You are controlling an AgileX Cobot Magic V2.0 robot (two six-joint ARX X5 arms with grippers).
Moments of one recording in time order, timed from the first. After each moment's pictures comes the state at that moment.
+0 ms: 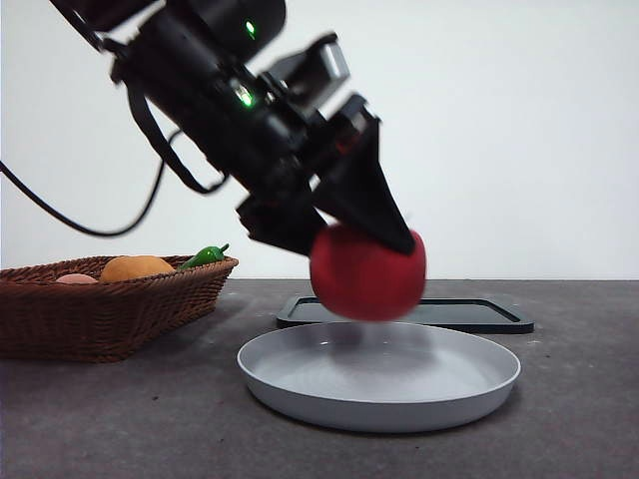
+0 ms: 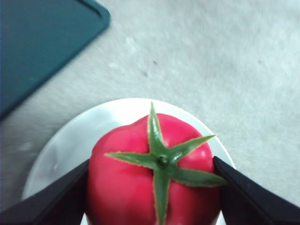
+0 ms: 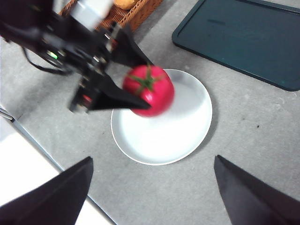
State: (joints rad) left arm -0.72 1.68 1.04 -0.09 0.40 0.11; right arm 0.28 0.77 1.01 -0.99 -0.47 0.00
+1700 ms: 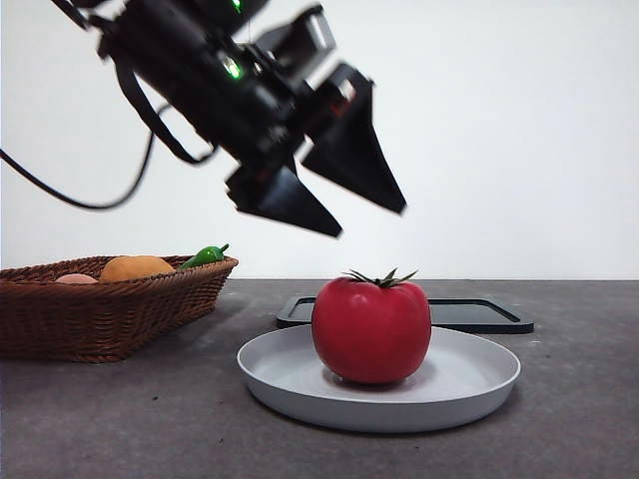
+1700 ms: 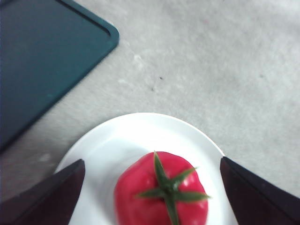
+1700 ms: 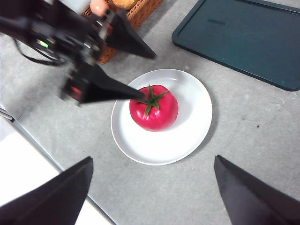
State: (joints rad) left arm -0.69 1.59 1.04 -0.12 0.39 0.11; right arm 0.28 0.77 1.01 -0.99 -0.47 0.00
